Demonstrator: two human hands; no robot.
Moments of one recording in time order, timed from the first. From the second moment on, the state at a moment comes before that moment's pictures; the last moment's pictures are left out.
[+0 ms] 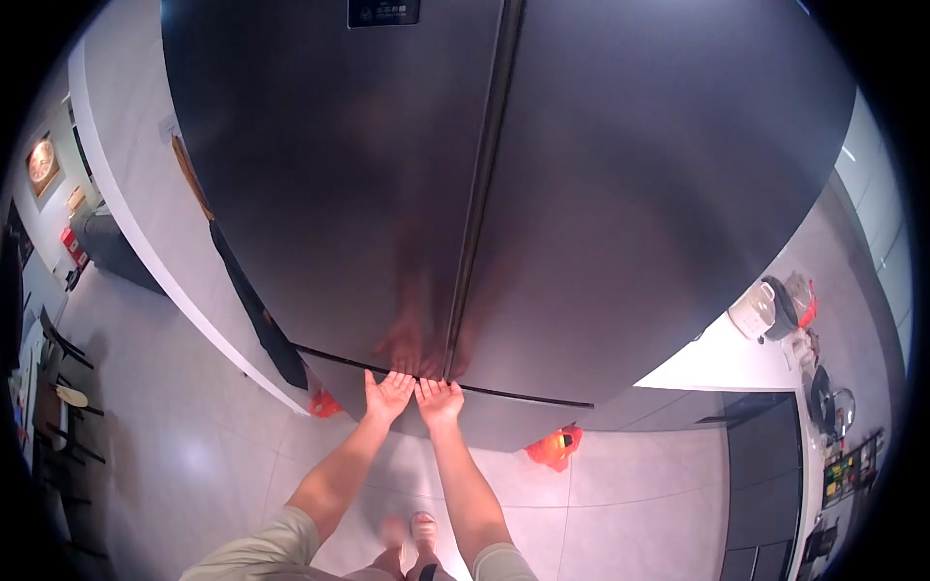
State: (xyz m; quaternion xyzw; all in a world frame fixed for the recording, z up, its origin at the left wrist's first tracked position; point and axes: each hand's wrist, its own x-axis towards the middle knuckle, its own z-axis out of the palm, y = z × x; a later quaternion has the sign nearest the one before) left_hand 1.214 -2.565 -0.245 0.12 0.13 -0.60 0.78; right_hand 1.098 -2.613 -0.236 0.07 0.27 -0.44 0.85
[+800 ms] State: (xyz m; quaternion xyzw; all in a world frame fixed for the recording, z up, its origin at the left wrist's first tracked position) left_hand 1.242 -2.459 -0.284 0.23 0.06 -0.64 0.73; right_hand 1.091 -2.495 -0.246 0.03 0.31 -0.28 0.91
